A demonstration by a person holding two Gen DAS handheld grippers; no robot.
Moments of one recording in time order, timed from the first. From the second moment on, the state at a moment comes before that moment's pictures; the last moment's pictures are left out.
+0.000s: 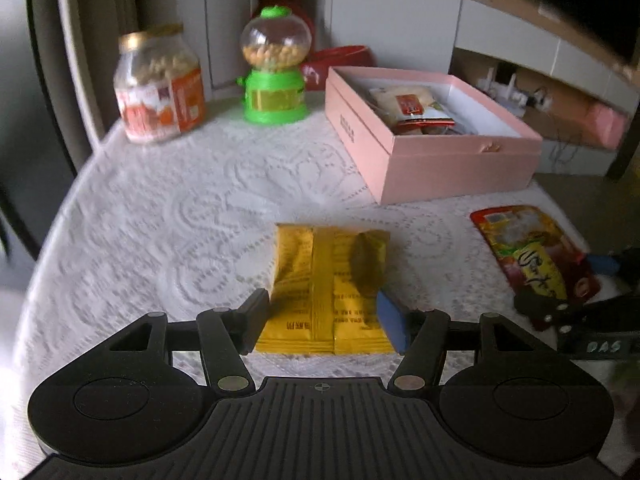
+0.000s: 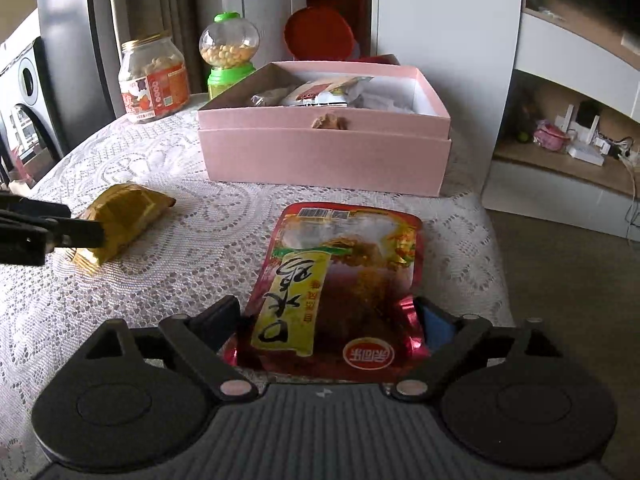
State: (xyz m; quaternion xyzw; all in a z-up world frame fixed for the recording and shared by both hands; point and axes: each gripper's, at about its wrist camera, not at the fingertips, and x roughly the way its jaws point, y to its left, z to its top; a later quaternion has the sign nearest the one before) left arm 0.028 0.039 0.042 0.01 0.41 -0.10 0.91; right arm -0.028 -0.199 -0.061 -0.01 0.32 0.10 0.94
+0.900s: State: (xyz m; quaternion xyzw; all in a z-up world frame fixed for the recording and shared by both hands) left arm 0.088 -0.007 0.025 0.04 0.43 -0.15 0.89; right arm -0.028 -0.196 -0.062 -0.01 0.32 0.10 0.94
